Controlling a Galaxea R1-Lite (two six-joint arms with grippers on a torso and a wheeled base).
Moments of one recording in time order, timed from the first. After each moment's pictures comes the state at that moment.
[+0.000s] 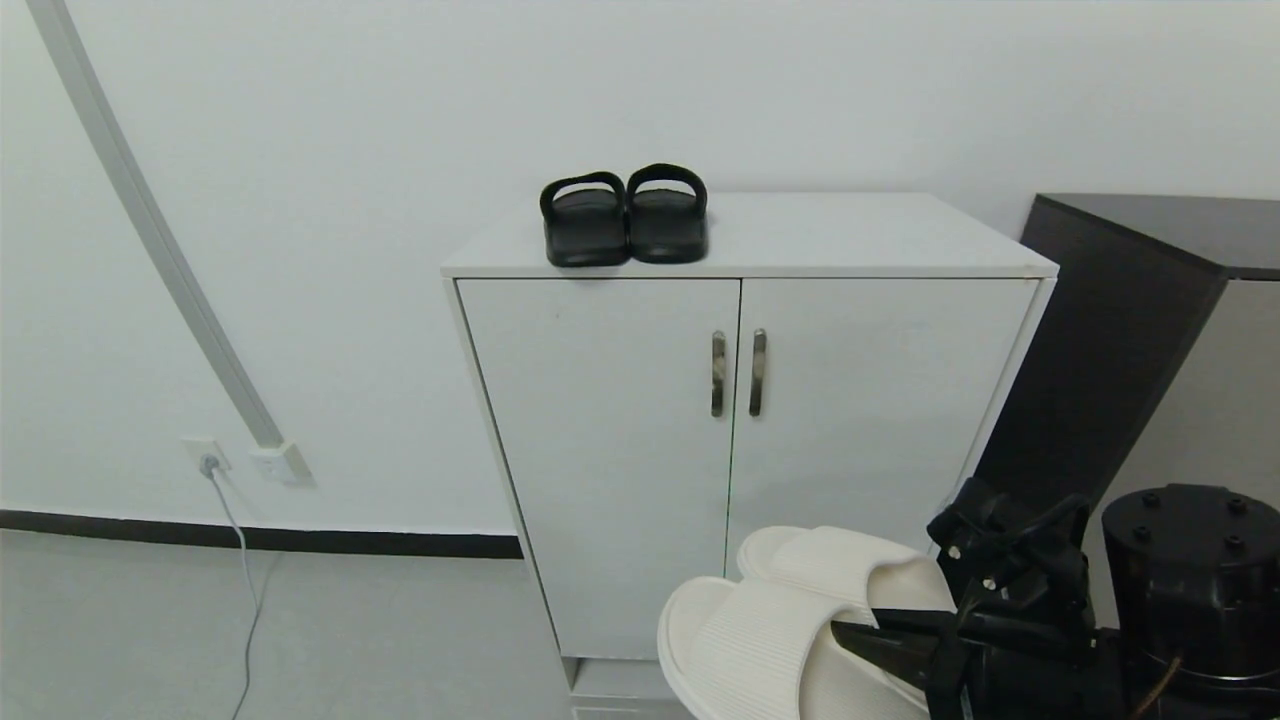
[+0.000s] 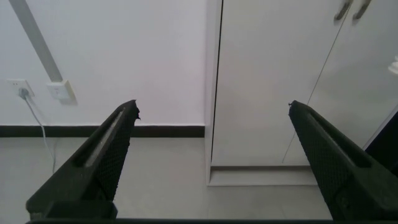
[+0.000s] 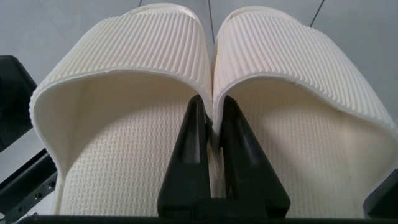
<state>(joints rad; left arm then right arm) 0.00 0.00 0.00 0.00 0.00 0.00 0.79 1.49 -0.43 -0.65 0.10 0.08</state>
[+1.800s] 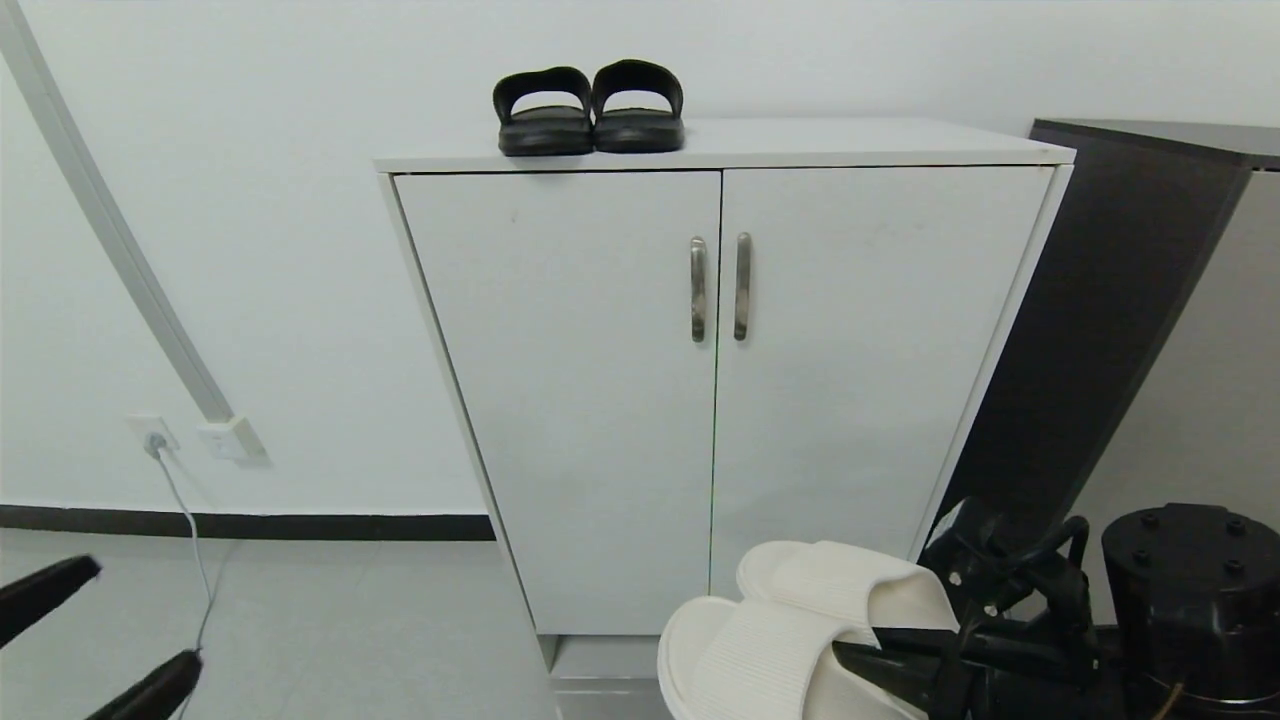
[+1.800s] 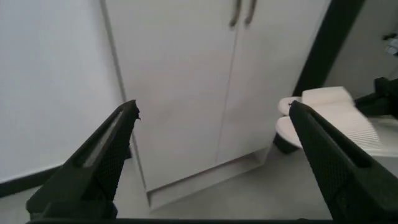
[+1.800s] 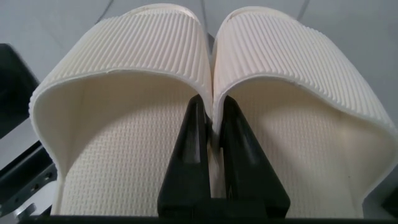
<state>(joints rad) -0.05 0.62 -0.28 -0.31 -0.38 -0.03 0.79 1.50 -0.39 -0.67 0.10 0.07</state>
